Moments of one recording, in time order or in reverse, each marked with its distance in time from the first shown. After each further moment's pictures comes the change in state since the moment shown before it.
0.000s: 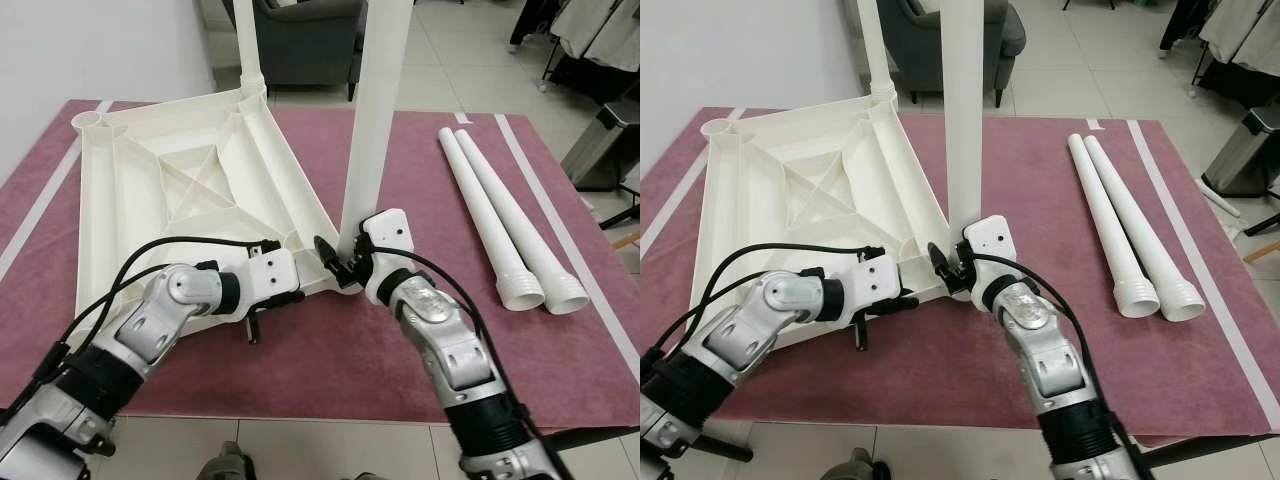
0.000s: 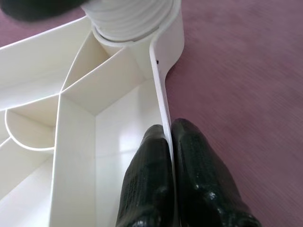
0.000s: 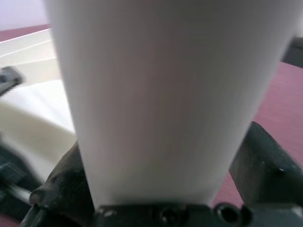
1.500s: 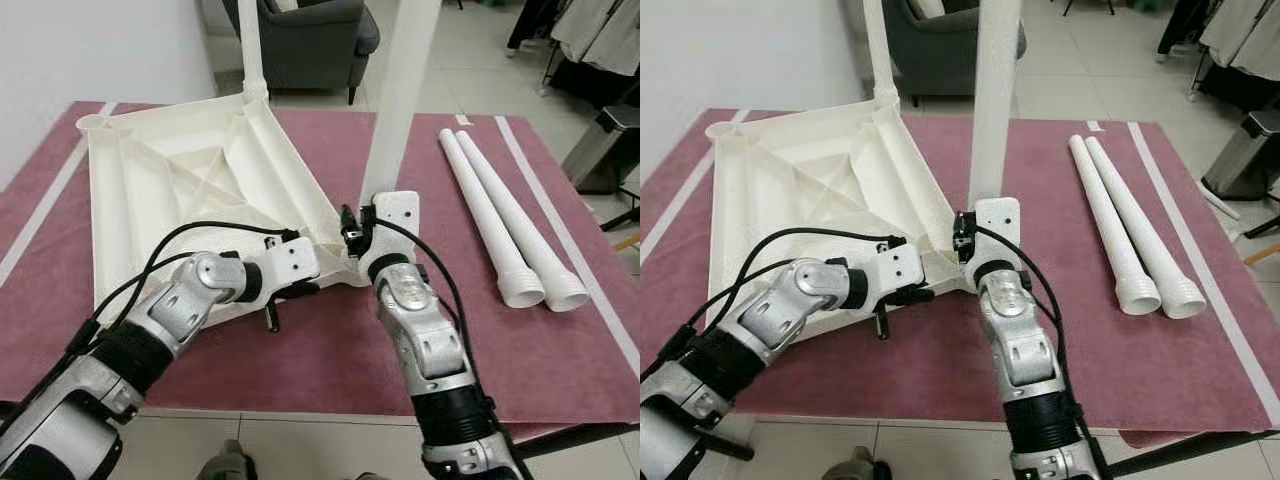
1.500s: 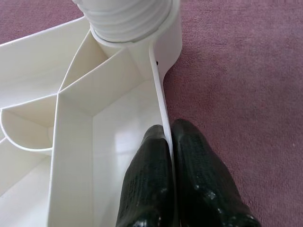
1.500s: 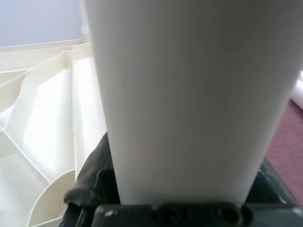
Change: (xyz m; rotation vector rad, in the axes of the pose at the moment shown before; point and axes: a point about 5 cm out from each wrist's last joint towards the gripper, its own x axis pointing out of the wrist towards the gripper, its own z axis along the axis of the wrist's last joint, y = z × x) left arm 0.045 0.029 0.020 -0.103 -0.023 0.007; right arm 0.020 -0.003 -0.005 0.192 0.079 -0.768
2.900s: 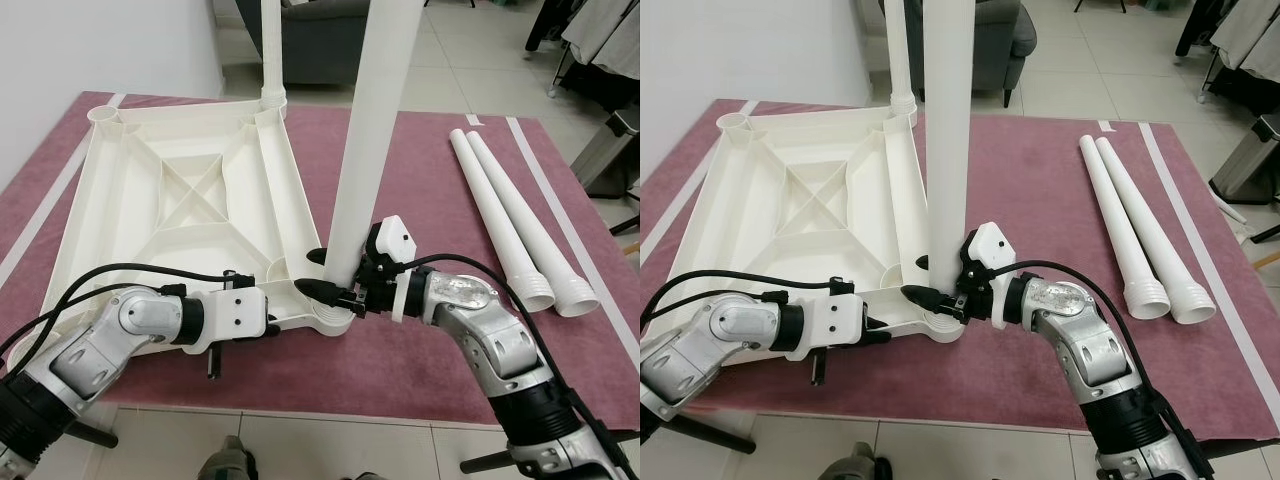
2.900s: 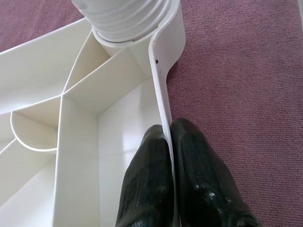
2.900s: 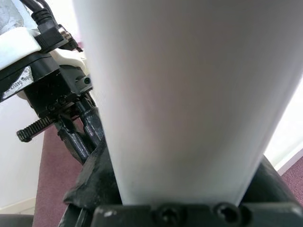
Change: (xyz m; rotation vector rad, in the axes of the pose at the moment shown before) left arm -0.069 -0.046 -0.023 0.164 0.033 -0.099; right arm -0.032 -0.006 0.007 -0.128 -0.015 1.196
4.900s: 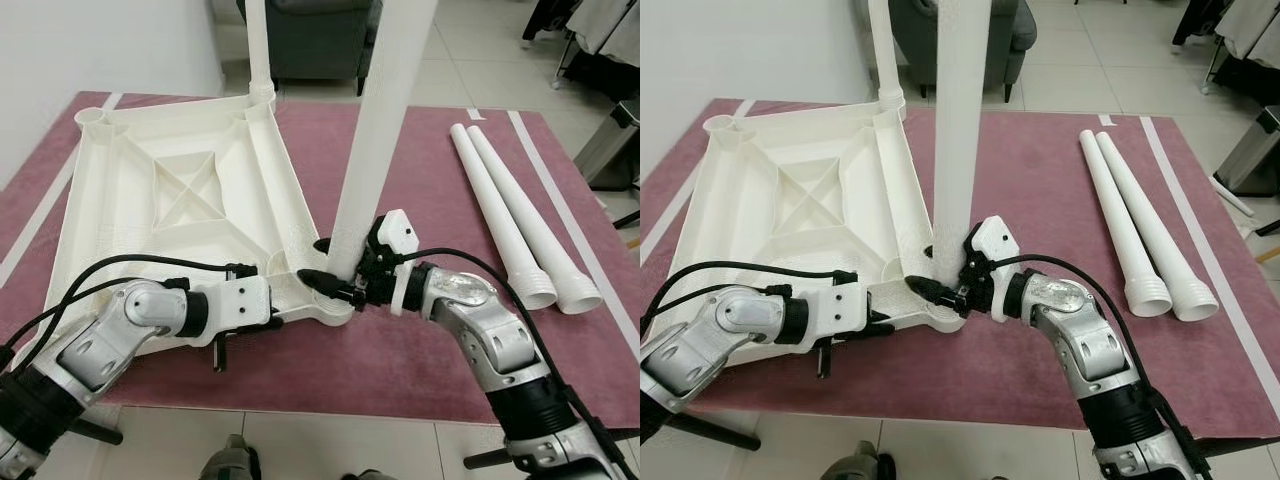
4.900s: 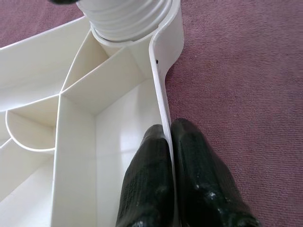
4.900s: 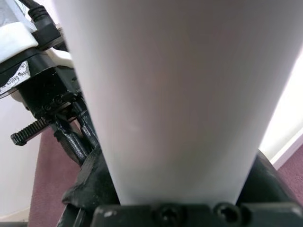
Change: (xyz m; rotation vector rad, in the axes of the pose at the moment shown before) left arm -0.002 0.005 0.003 -0.025 -0.002 -0.001; right arm -0.003 -0.006 0.001 0.018 -0.010 -0.007
